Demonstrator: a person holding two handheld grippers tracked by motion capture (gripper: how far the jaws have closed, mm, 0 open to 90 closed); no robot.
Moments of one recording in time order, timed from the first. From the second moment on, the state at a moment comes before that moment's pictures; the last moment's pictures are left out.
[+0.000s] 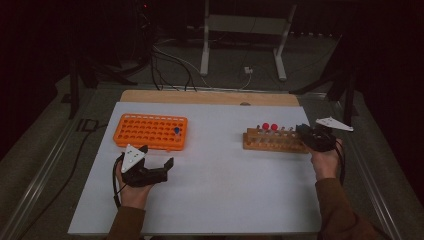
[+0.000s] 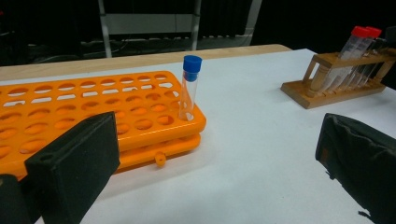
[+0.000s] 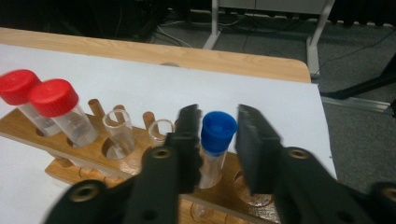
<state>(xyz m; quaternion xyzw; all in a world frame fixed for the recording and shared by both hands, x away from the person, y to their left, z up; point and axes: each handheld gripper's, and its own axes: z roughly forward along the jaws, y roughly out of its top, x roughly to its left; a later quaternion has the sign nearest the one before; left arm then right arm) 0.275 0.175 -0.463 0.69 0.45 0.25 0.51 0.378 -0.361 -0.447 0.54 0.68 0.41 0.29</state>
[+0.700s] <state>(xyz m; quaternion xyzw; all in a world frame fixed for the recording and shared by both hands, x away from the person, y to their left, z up) 0.274 0.174 -0.464 0.69 0.44 0.25 0.51 0.381 -0.354 -0.460 0.54 0.69 0.39 0.29</state>
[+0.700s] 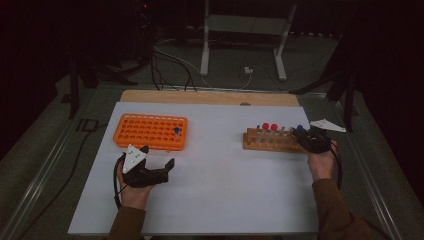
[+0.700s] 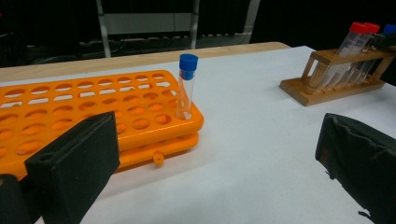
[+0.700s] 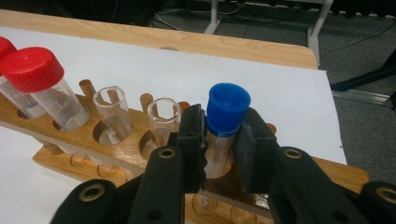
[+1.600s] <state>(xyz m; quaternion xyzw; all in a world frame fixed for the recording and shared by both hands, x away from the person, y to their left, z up) 0.275 0.172 -0.466 0.70 0.44 0.25 0.50 0.361 -0.359 -0.411 0.50 0.67 0.43 0.32</state>
